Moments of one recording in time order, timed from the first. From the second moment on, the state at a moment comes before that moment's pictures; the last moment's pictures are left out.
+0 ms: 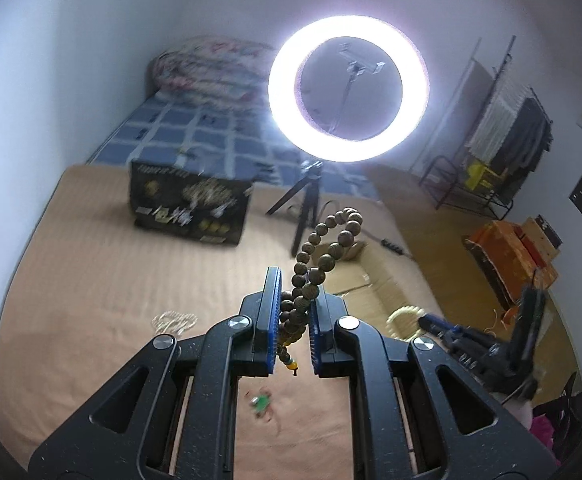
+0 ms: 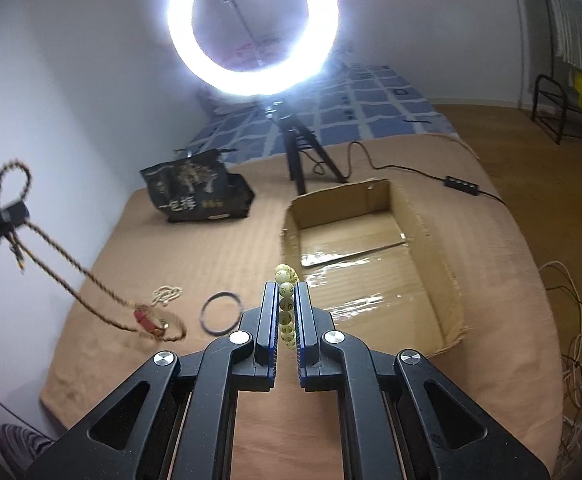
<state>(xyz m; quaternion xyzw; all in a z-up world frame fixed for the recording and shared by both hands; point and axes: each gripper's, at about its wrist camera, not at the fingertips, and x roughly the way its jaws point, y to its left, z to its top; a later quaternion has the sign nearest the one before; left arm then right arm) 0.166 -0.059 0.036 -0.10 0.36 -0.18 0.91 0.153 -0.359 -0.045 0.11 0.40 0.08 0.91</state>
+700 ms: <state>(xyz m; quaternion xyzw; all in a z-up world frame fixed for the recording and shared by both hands) 0.247 -0.211 0.086 -0.08 0.32 -0.25 0.91 0.172 -0.422 -0.074 0.15 0.43 0.01 0.89</state>
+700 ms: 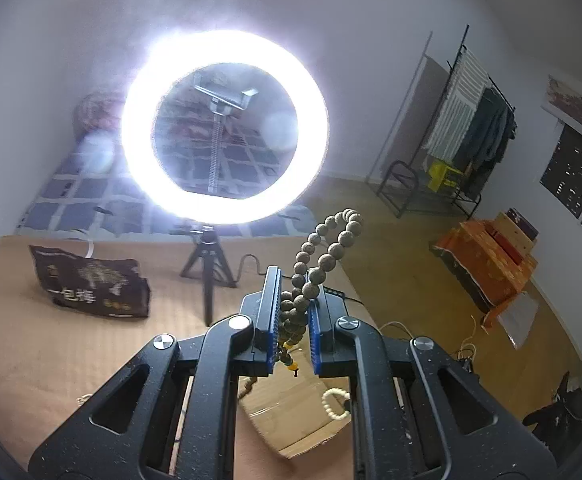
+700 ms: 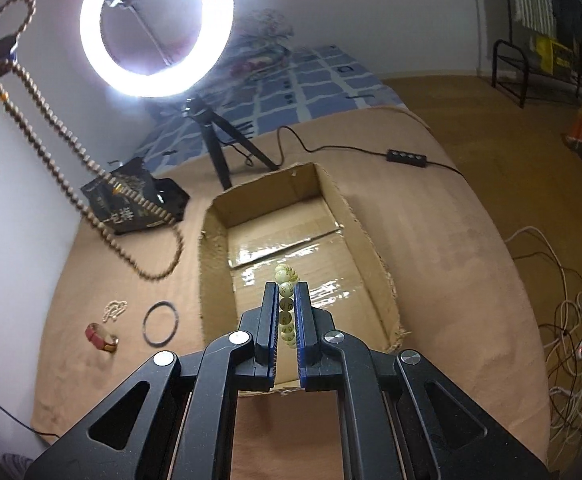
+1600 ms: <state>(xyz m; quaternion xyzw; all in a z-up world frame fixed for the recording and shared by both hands) 0.284 -0.277 -0.048 0.01 0.45 -0.22 0.87 0.185 -0.432 -0.104 0.14 0.48 -0.03 0.87</state>
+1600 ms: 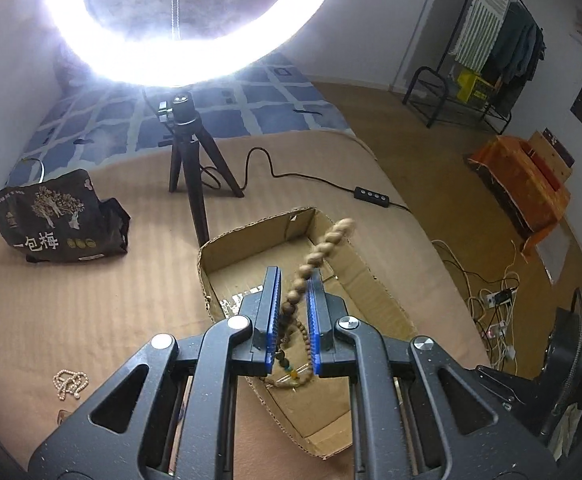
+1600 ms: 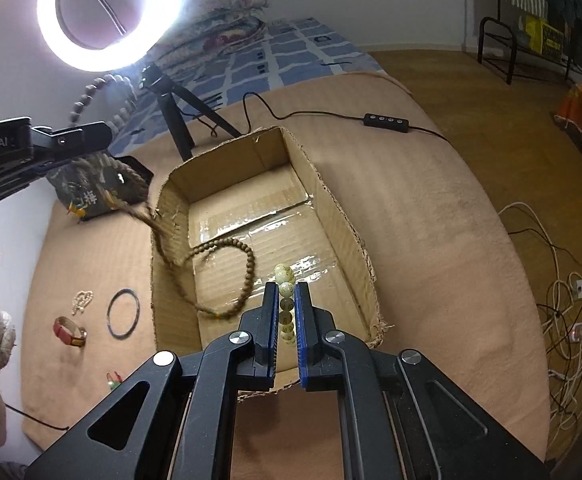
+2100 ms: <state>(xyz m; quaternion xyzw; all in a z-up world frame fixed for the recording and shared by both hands) 0.279 -0.239 -0.031 0.01 0.43 -0.21 0.88 0.184 -0.426 -0.096 0.13 0.46 -0.04 0.88</state>
